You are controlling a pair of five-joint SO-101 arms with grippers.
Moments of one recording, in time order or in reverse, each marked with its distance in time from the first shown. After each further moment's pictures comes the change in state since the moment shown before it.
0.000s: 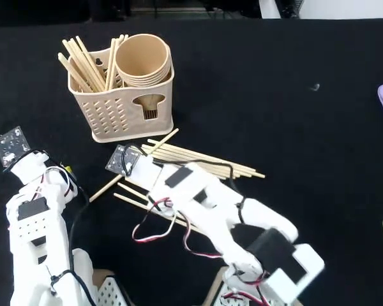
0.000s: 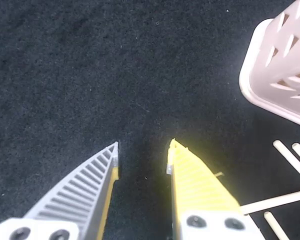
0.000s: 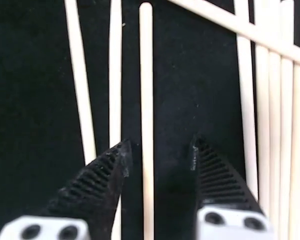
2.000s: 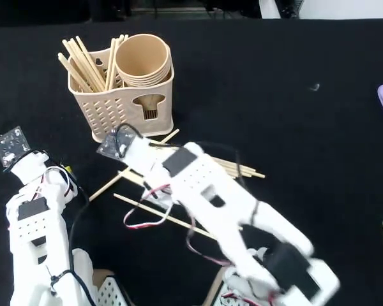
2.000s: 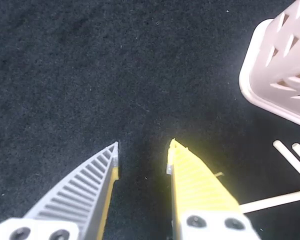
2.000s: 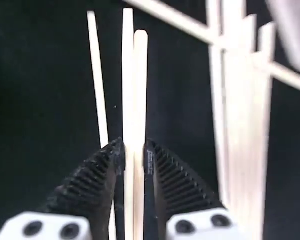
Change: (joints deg) left arm 0.0 0.0 0.0 0.0 0.0; right arm 0.2 -13.6 -13.9 22.9 -0.8
